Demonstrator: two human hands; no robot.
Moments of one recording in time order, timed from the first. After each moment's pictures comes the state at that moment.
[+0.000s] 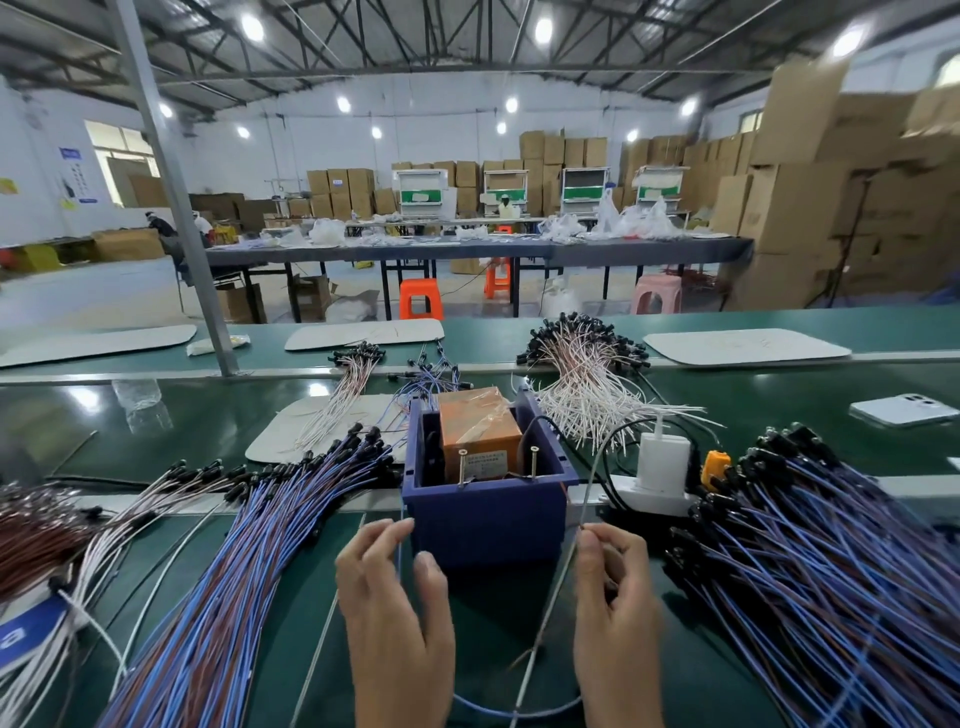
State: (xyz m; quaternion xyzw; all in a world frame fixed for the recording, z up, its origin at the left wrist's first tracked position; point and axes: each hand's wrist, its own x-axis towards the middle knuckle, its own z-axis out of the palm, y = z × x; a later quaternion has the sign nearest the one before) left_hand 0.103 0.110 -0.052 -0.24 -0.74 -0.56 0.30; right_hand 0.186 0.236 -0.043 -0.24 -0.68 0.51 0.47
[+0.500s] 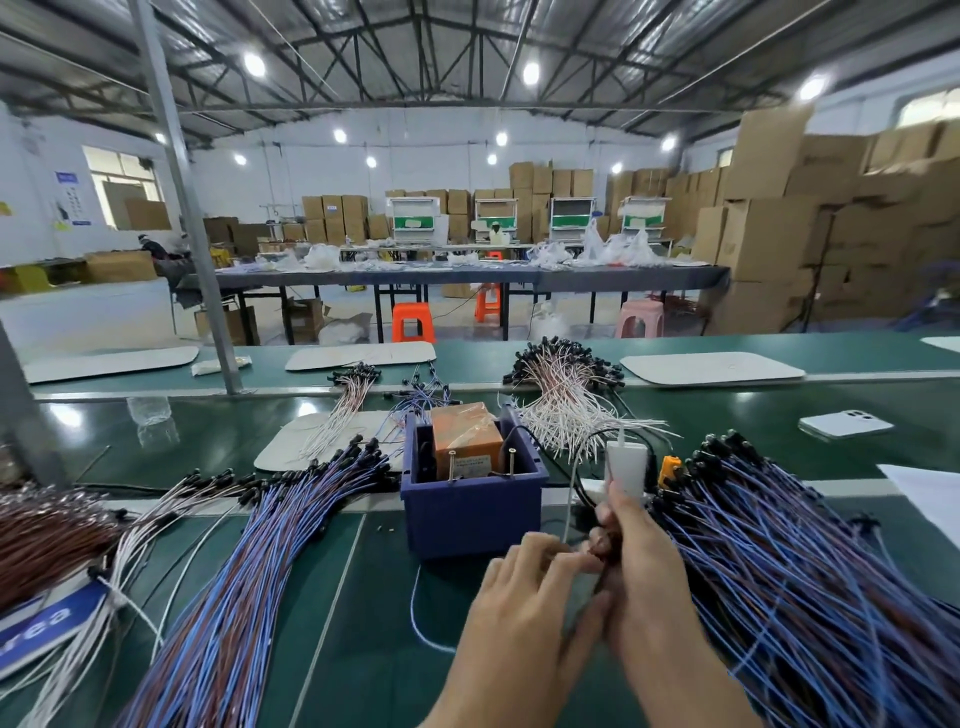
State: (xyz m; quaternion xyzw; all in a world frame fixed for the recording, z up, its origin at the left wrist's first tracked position) left_hand 0.193 0.129 0.006 -0.53 -0.72 -0.34 0.27; right_hand 0.234 0.240 0.047 -0.26 -0.36 0.83 0.35
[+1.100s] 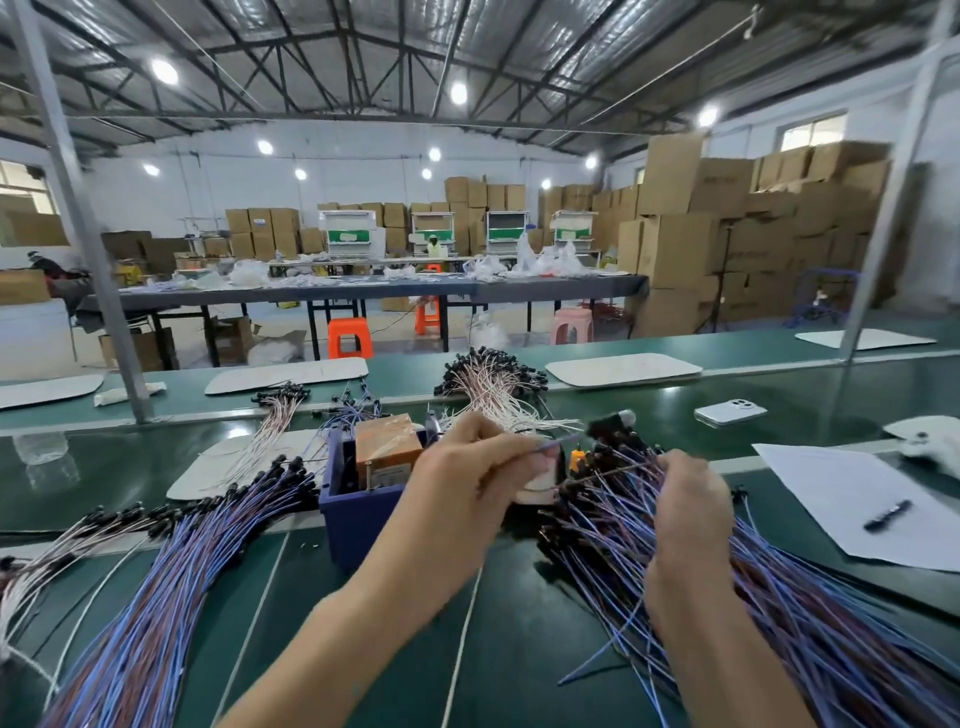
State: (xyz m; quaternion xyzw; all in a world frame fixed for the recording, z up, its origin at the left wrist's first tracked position) left_hand 0.212 0.145 0.119 -0.55 -0.66 -0.50 0.08; right_hand 0.317 0.286 0.102 -0.41 -0.41 0.63 0.52
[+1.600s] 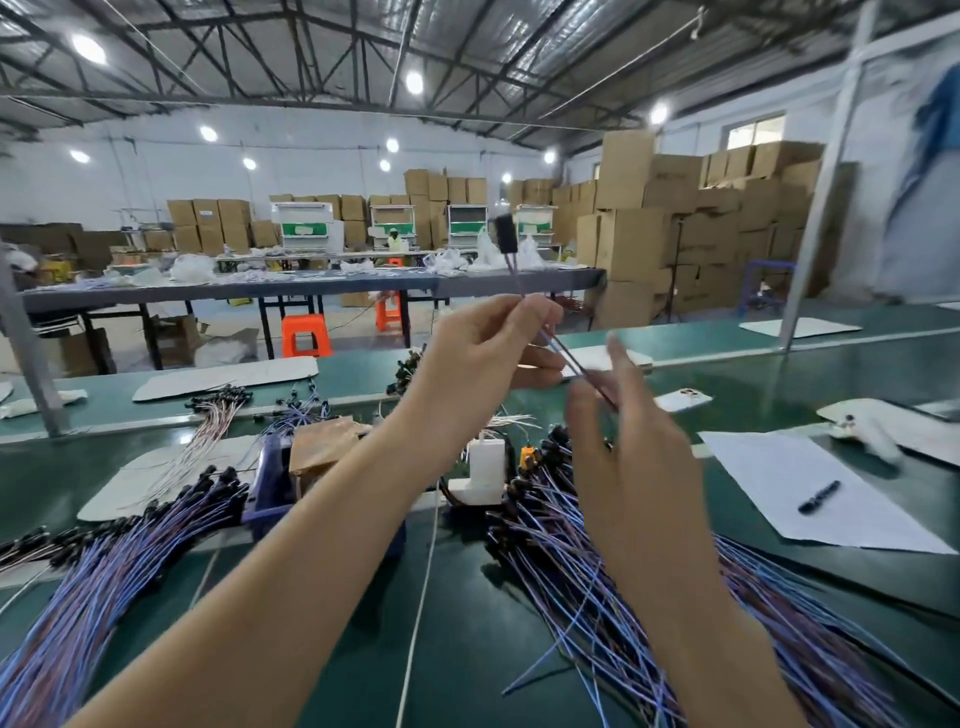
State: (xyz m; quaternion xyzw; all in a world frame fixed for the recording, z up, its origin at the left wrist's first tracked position) left_hand 0.234 0.227 0.197 -0.48 -0.50 -0.70 -0.17; right_hand 0.350 0.283 0.130 -0.27 -0.79 0.21 0.51
